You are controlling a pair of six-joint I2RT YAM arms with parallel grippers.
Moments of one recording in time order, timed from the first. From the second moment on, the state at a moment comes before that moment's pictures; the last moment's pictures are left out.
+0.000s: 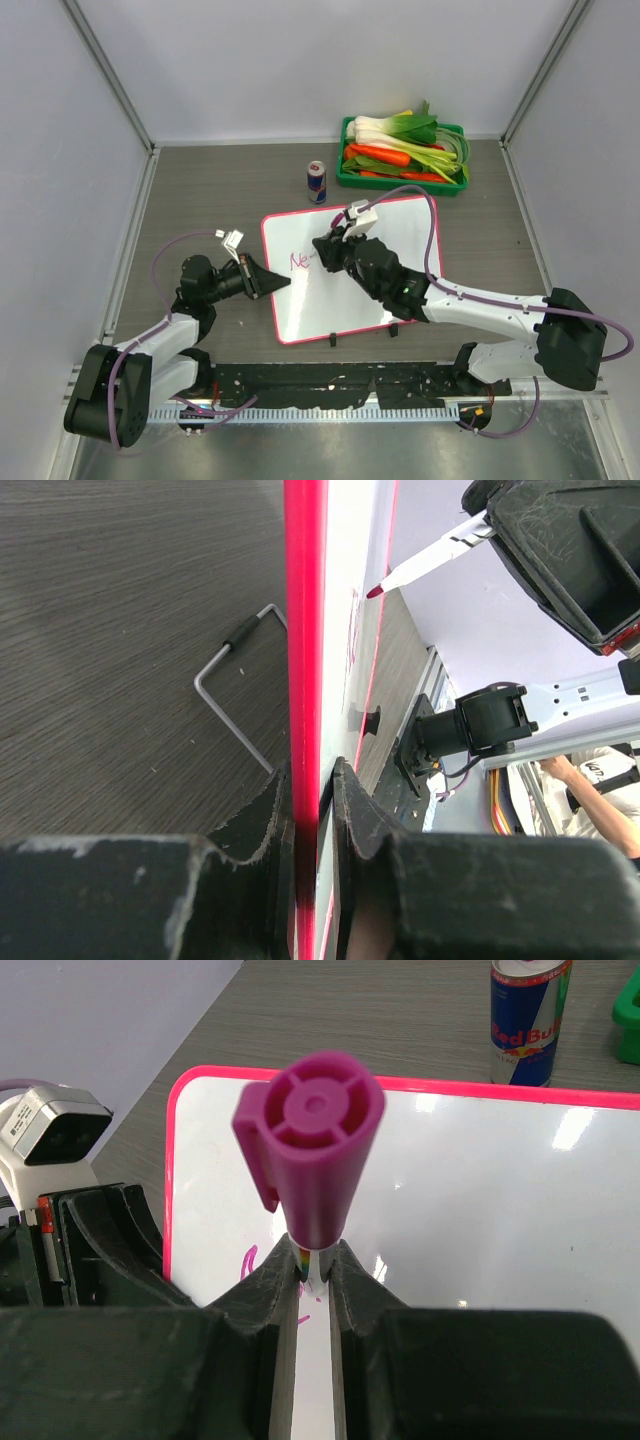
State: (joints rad) left arm -0.22 1.05 0.17 0.69 0.86 -0.77; right arm 1.03 1.27 0.76 0.34 0.43 0.44
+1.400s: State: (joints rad) left arm -0.22 1.04 0.17 0.68 0.85 -0.76; right arm 1.03 1.26 0.72 0.32 0.42 0.46
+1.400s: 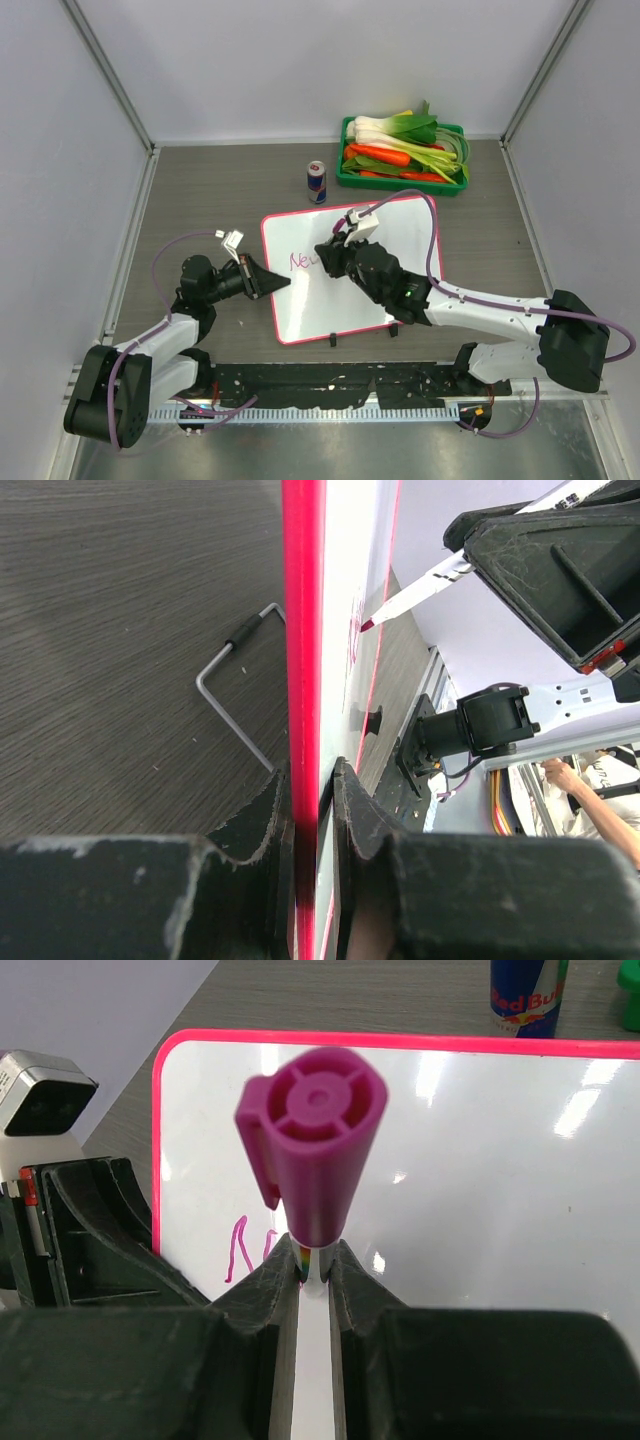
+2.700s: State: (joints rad) left arm -0.22 1.04 0.17 0.67 0.85 -0.76; right arm 1.03 1.24 0.72 0.30 0.47 0.47
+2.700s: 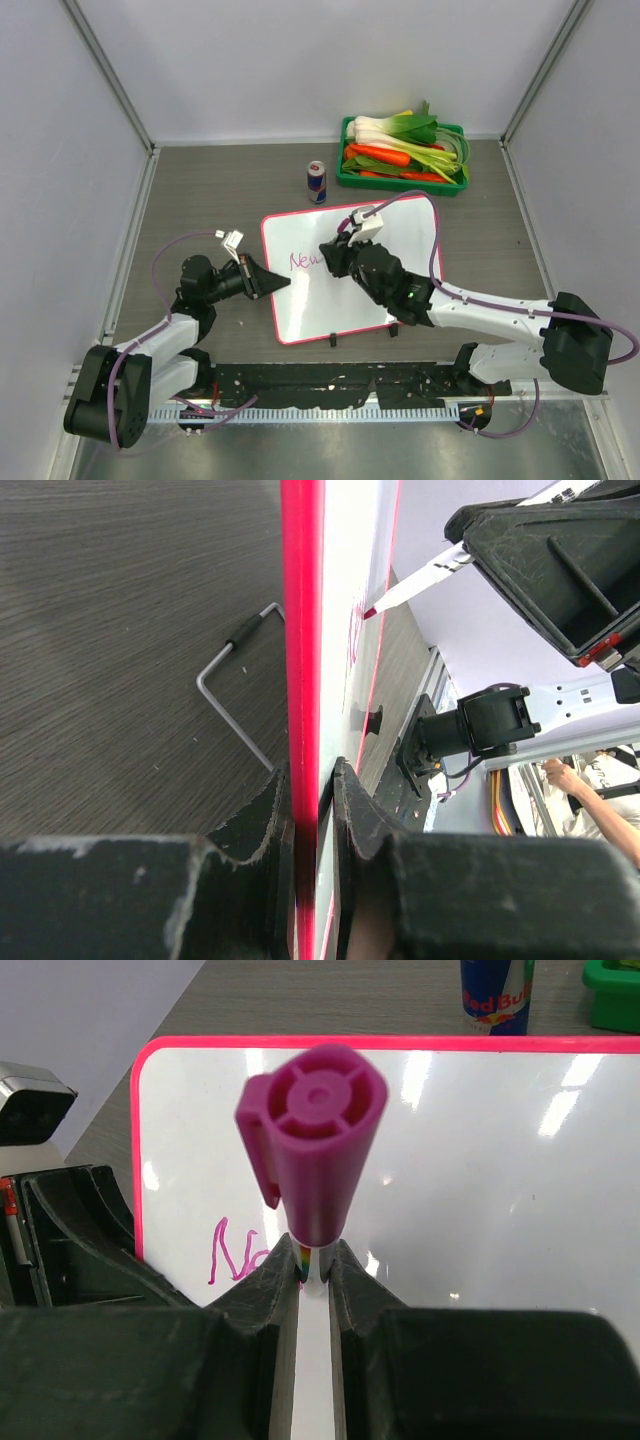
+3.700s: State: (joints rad) left arm -0.22 1.04 0.17 0.67 0.85 -0.76; right arm 1.03 1.25 0.75 0.28 0.53 0.45
